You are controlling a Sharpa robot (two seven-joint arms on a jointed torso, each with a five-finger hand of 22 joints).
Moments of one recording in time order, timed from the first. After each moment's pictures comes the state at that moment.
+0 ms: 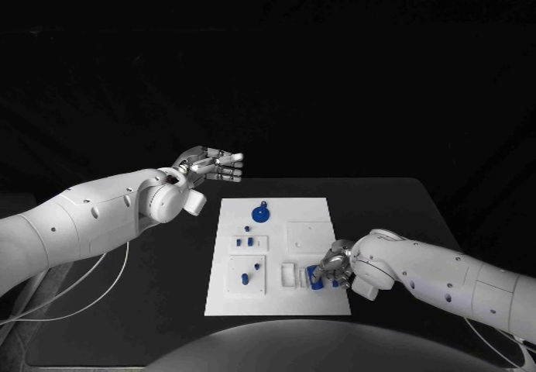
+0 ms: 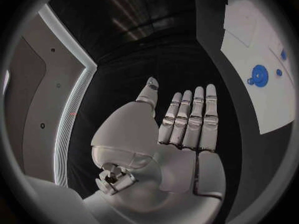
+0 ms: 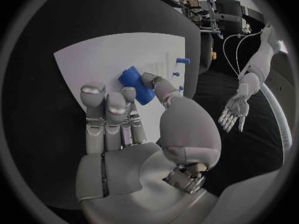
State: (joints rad) left arm 1.09 -0.70 -0.06 1.14 -0.19 -0.08 0.25; left_hand 1.26 0.08 -0.06 -0.04 0.05 0.92 0.17 0.07 0.06 0.97 0.18 0.06 0.06 1.01 0.17 0.06 0.06 0.08 0.97 0.16 0.07 0.07; right arm 0.80 -0.65 0.00 1.27 -0.87 -0.04 -0.58; right_hand 1.08 -0.11 0.40 -0.24 0.63 1.11 0.08 0.05 0.13 1.25 -0.03 0.77 1.03 1.46 -0.08 0.99 1.17 0.07 1.46 -0.10 0.70 1.31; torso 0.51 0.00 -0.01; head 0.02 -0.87
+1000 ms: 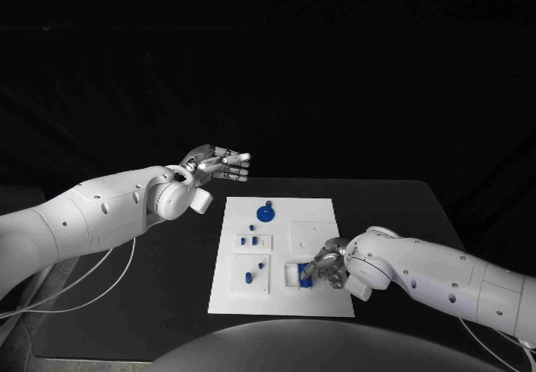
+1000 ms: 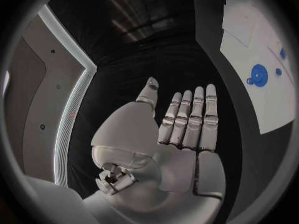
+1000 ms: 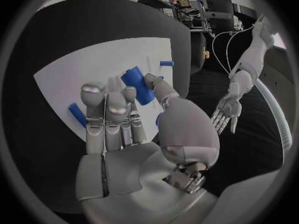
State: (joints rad) left arm 1.09 -0.69 -0.06 1.13 -0.21 -0.07 0.25; left_hand 1.26 0.08 -0.06 -0.04 0.05 0.93 0.17 0.07 0.06 0.97 0.18 0.06 0.06 1.01 0.17 0.06 0.06 0.08 0.97 0.16 0.07 0.07; right arm 0.83 -0.63 0.00 1.35 -0.82 -0.06 -0.62; right_hand 1.07 -0.08 0.32 -0.21 0.47 1.12 0.08 0.06 0.13 1.26 -0.03 0.76 1.02 1.46 -0.08 0.99 1.17 0.07 1.46 -0.10 0.68 1.31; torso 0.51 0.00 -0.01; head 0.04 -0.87
